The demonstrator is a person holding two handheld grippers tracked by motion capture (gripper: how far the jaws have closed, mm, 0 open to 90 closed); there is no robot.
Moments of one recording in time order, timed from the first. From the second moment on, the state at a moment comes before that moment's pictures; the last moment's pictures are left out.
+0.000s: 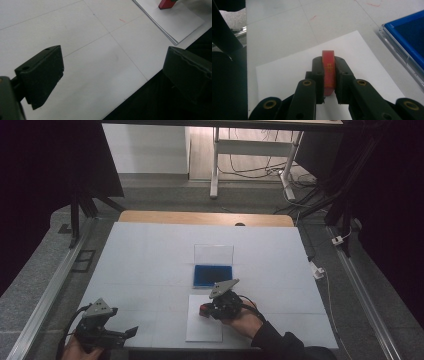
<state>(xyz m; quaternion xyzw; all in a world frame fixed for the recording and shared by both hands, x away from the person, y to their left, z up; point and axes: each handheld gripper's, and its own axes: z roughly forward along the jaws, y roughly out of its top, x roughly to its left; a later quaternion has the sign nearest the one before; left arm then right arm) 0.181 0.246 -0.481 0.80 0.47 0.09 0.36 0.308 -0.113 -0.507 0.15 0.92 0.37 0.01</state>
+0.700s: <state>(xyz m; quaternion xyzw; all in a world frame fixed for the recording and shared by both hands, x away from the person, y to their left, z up) 0.181 0.246 -0.481 0.80 0.47 0.09 0.35 0.300 -0.110 -0.509 0.13 0.92 0.36 0.04</state>
